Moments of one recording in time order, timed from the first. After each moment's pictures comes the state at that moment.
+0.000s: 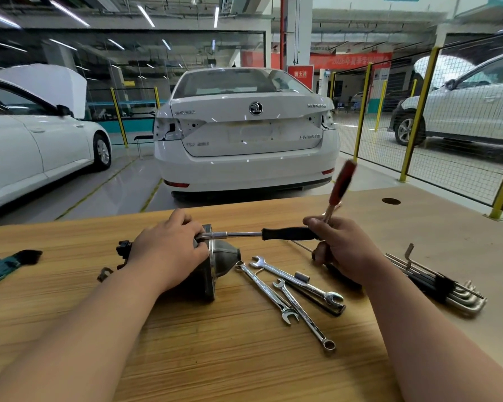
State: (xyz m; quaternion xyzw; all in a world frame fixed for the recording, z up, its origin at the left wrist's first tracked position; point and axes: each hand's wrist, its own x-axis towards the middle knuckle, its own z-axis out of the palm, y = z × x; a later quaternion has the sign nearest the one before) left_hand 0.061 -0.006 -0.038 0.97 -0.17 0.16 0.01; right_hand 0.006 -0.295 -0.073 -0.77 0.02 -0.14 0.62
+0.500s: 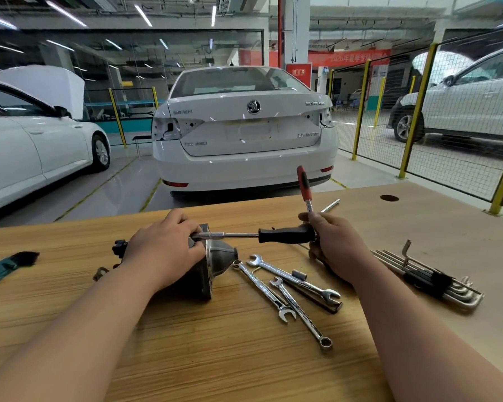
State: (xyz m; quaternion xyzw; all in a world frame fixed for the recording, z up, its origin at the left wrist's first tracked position) left_hand 0.060 -0.007 -0.037 0.97 -0.18 0.16 0.03; right_hand 0.011 -0.282 -0.072 -0.73 0.09 -0.15 0.65
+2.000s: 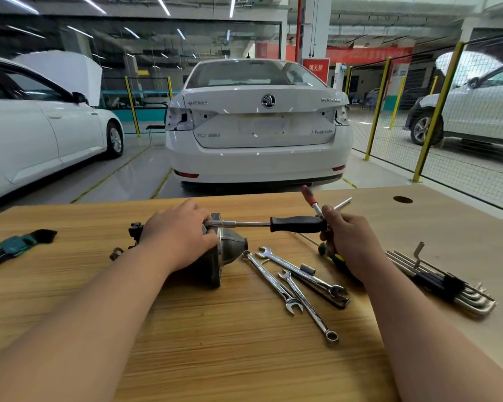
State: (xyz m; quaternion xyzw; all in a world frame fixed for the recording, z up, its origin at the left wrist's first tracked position) left_hand 0.064 -0.008 -0.036 0.97 -0.16 0.16 0.01; right_hand 0.012 -0.287 -0.076 -0.77 0.10 -0.21 0.60
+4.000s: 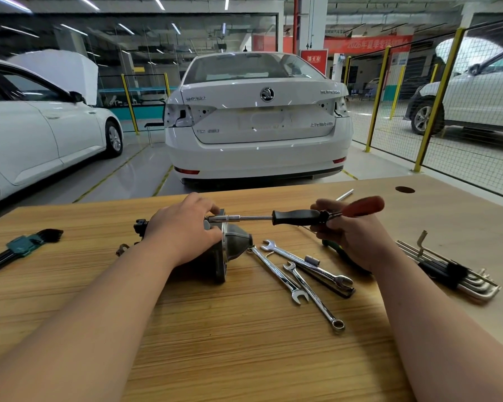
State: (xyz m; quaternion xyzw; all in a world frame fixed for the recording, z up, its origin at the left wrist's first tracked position) left_hand 0.058 -0.005 -0.034 0.97 -0.17 0.15 0.08; right_hand 0.011 -0.301 -0.084 -0.66 -0.01 -0.12 0.75
